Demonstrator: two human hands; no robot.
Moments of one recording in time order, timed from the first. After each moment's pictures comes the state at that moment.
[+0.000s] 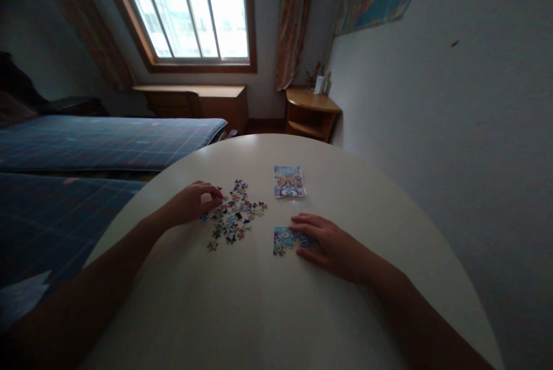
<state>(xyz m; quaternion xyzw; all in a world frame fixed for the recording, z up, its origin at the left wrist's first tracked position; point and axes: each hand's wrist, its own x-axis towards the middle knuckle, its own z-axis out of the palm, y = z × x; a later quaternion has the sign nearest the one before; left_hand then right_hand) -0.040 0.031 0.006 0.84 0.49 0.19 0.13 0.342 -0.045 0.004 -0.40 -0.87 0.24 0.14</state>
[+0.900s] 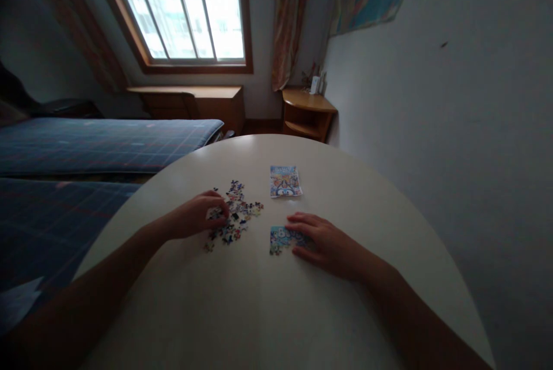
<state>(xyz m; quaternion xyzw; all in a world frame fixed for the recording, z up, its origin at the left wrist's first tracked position) -0.018 0.011 0.015 0.88 0.42 0.14 0.20 0.340 -0.046 0.005 -0.41 -0.88 0.23 0.13</state>
